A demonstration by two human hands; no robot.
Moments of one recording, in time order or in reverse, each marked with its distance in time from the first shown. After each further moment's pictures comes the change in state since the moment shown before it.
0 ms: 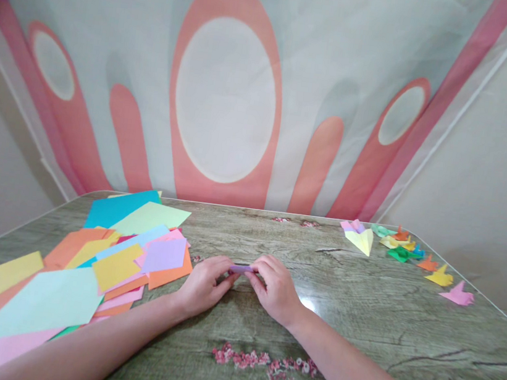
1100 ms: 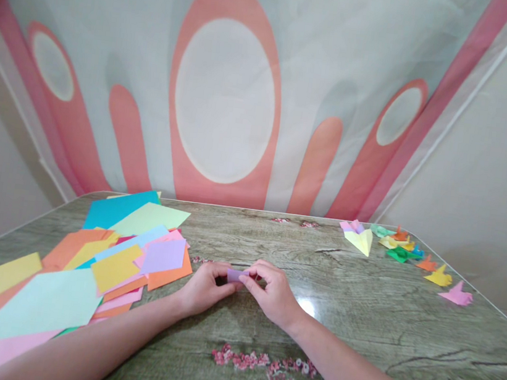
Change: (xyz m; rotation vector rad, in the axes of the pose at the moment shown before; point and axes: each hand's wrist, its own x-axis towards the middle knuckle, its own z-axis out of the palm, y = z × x) left_hand 0.002 -0.001 0.006 -0.316 -0.094 -0.155; right_hand 0.000 -0.009 0.001 0.265 -0.023 0.160
